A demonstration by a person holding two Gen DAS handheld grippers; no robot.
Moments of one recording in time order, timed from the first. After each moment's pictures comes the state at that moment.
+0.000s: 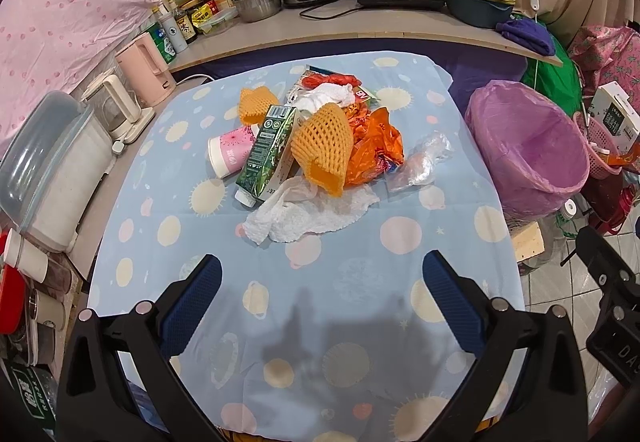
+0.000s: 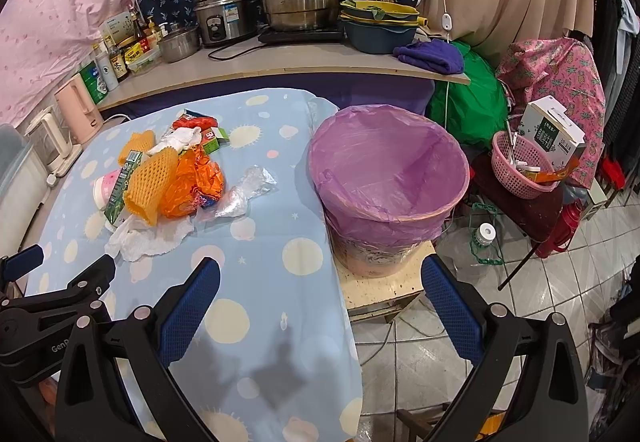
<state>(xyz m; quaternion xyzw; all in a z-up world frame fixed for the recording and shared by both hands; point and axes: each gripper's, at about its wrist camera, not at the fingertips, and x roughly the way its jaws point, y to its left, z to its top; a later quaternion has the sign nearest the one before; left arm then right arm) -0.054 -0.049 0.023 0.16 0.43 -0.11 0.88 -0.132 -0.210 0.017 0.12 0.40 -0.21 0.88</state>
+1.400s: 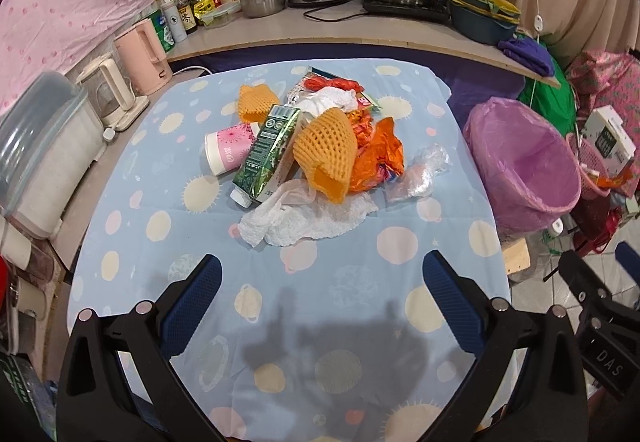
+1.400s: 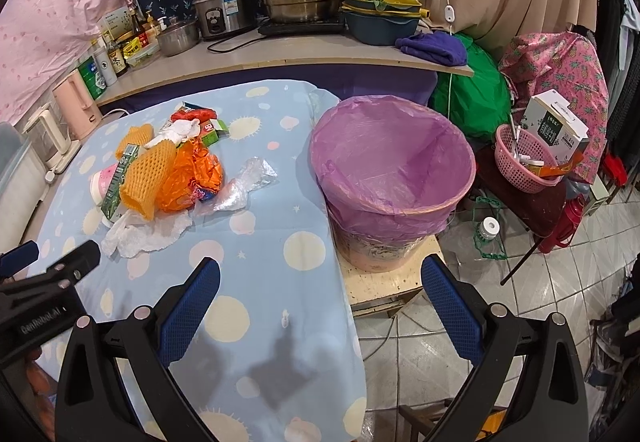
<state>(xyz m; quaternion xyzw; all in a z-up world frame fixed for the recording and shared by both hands) -0.039 -0.033 0.027 0.11 0.44 -0.12 0.88 -0.126 -0.209 0.007 0.13 0.41 -0.21 0.88</state>
